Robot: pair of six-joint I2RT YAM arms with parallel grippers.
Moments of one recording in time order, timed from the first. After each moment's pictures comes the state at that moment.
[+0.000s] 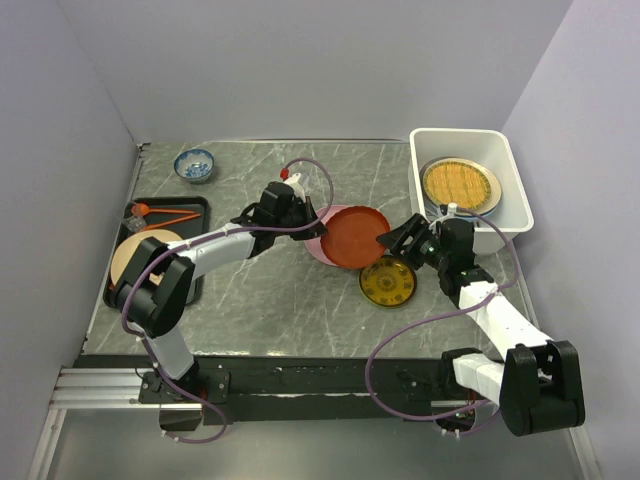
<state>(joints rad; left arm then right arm) -0.60 1.73 1.09 0.11 0.25 -0.65 0.12 1.08 0.51 0.10 -0.41 0.86</state>
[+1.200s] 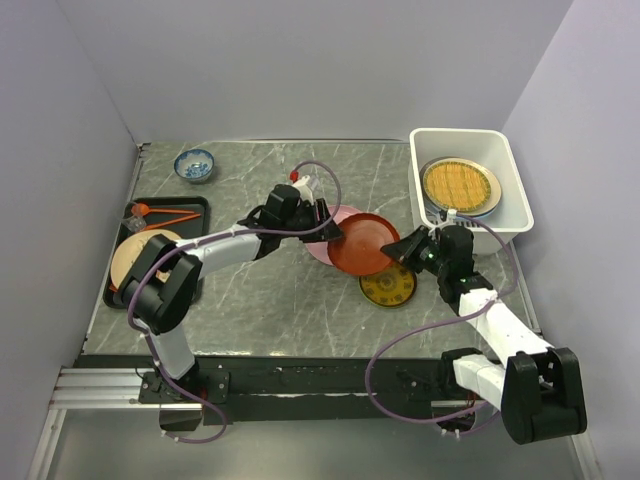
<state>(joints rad) -0.63 1.76 1.10 0.18 0.32 -0.67 0.13 1.05 0.46 0.13 -0.41 0.86</state>
